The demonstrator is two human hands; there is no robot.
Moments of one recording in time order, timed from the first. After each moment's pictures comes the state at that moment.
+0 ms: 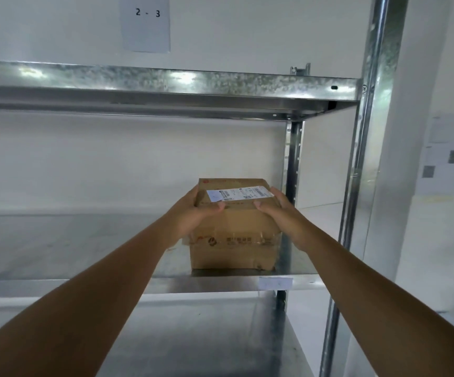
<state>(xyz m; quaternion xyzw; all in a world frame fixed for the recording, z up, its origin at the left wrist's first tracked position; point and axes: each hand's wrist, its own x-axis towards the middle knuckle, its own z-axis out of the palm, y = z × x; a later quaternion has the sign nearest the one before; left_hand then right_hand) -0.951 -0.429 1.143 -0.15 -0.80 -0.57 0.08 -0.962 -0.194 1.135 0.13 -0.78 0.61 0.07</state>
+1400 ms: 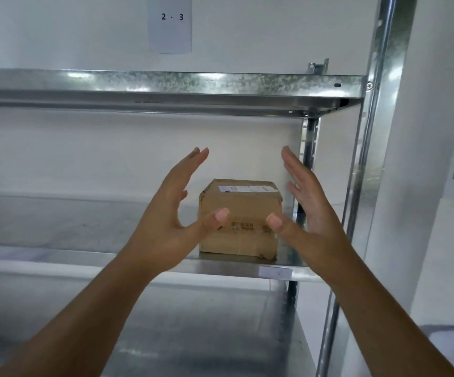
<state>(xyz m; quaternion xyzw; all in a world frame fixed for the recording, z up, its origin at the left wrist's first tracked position) -0.784 -0.411 1.146 -0.22 -0.80 -0.42 0.36 -0.821 -0.178 1.141 0.38 -0.73 0.50 0.27</state>
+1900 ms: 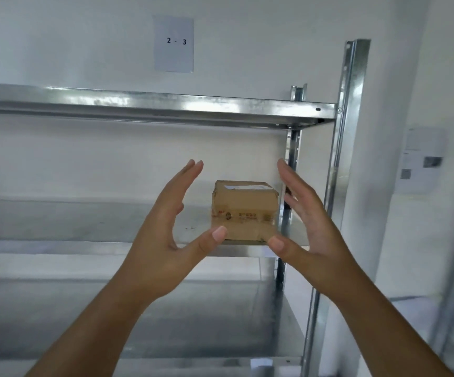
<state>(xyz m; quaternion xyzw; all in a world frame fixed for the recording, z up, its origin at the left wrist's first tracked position) -0.654 -0.465 1.130 -0.27 -0.77 -0.45 0.36 -0.669 -0.229 1.136 0.39 -0.74 0.47 0.28</state>
